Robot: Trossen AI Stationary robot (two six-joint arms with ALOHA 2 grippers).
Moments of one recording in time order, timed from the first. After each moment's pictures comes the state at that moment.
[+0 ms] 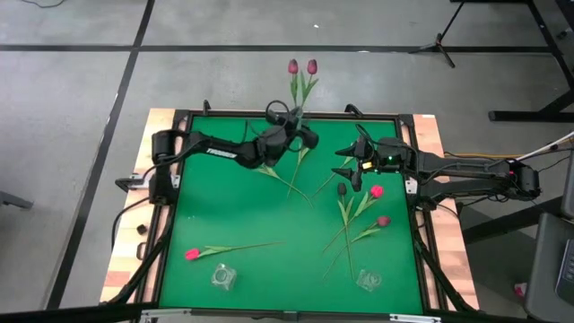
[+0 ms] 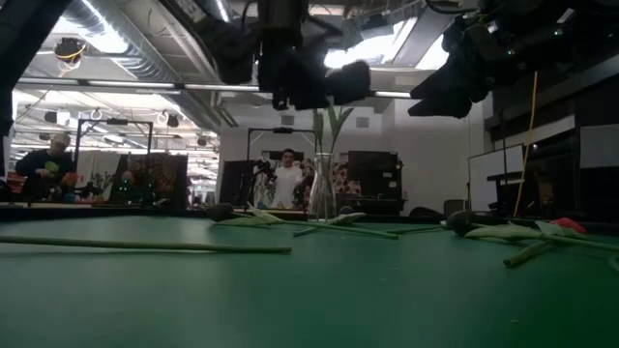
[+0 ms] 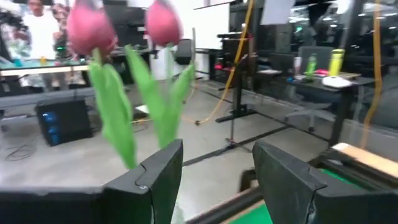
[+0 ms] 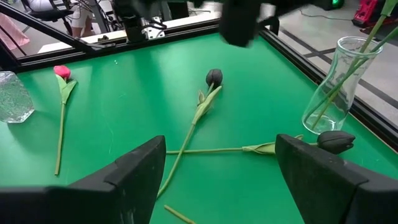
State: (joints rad) left arm 0.22 1.94 1.19 0.78 -0.83 0.01; right arm -0.26 0.93 0.51 0.06 -0.08 0.07
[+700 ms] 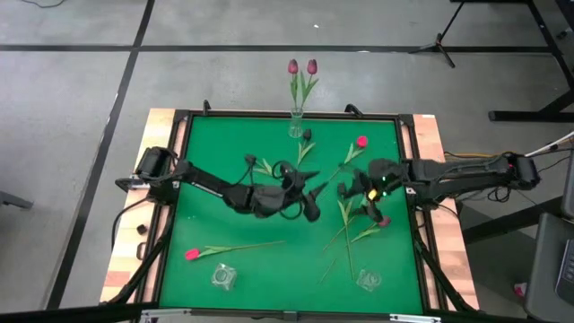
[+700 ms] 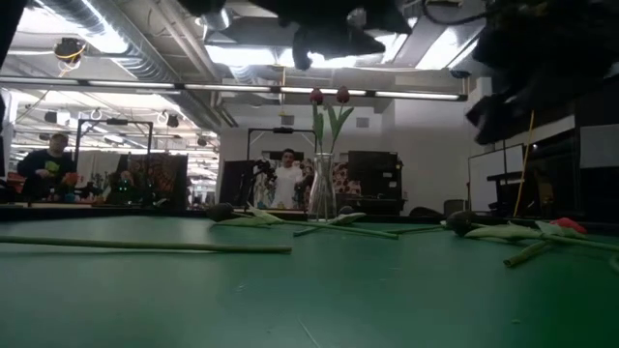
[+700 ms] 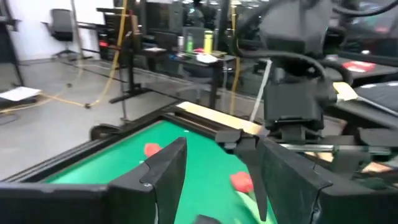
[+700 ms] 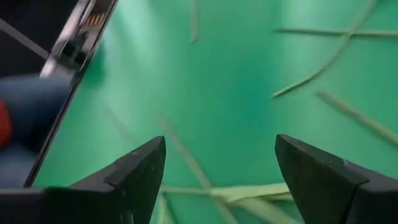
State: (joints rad) left arm -0.21 1.88 1.19 0.62 -0.77 -0.16; right arm 0.01 0.93 0.51 -0.30 -0.36 0.10
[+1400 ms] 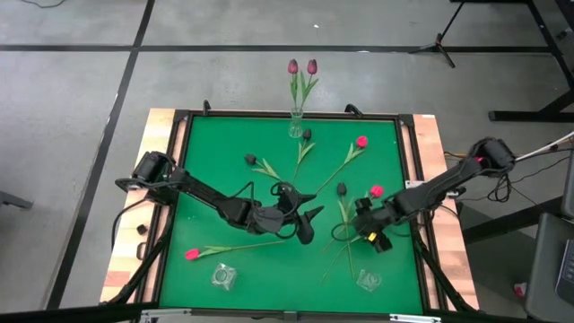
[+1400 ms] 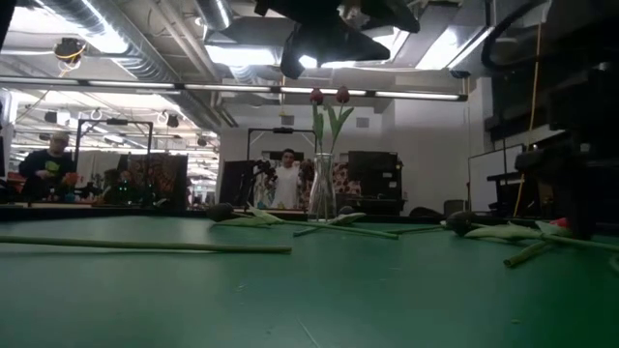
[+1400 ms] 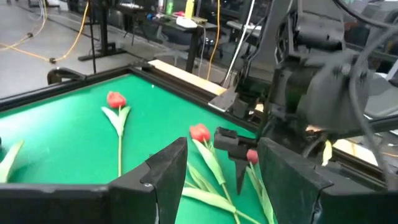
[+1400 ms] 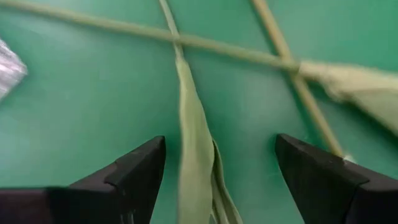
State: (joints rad) left arm -0.32 1.88 1.19 0.45 -0.77 -0.43; right arm 0.45 1.29 0.51 -0.42 -0.03 0.11
